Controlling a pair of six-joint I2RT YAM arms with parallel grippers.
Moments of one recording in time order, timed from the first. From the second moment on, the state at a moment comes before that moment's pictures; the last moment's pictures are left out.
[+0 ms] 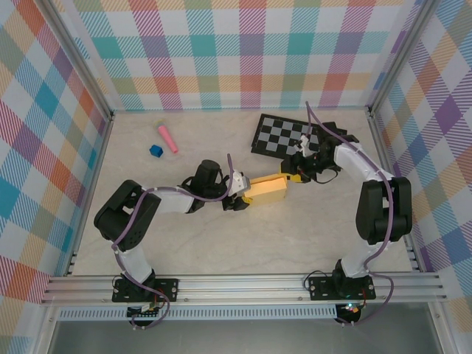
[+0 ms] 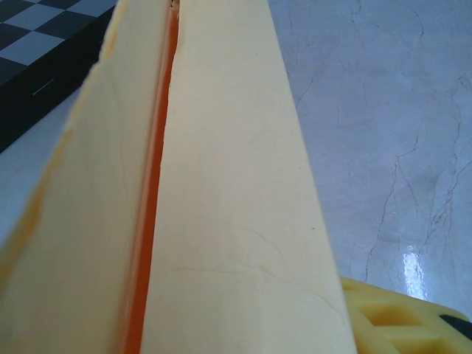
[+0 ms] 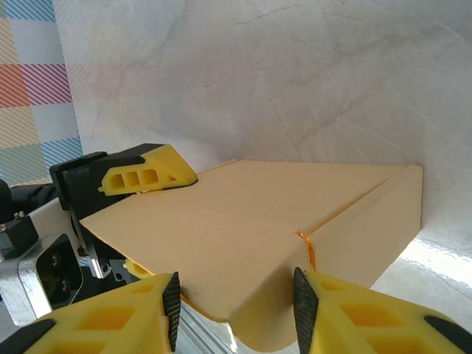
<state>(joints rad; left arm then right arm) -0.58 1.78 0.82 0.35 0.65 0.50 0.15 1.73 1.29 -0.90 -0.80 0.22</state>
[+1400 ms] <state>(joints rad) -0.43 1.30 0.80 0.10 0.41 -0.14 0.15 1.73 1.26 -0.83 -0.81 0.26</state>
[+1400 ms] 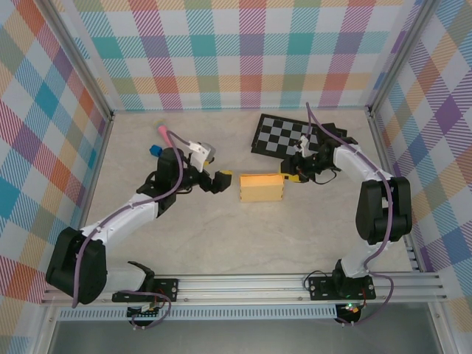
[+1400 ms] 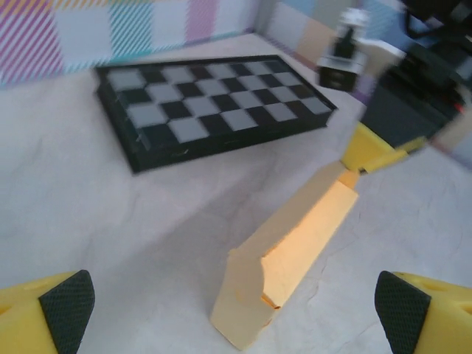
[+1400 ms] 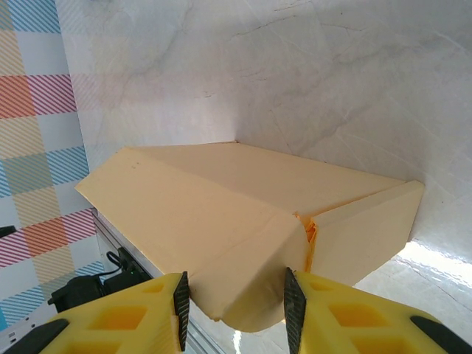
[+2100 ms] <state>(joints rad) -0.47 1.58 0.98 -0.13 0.43 -0.95 0.15 1.73 1.26 -0.82 -0.81 0.29</state>
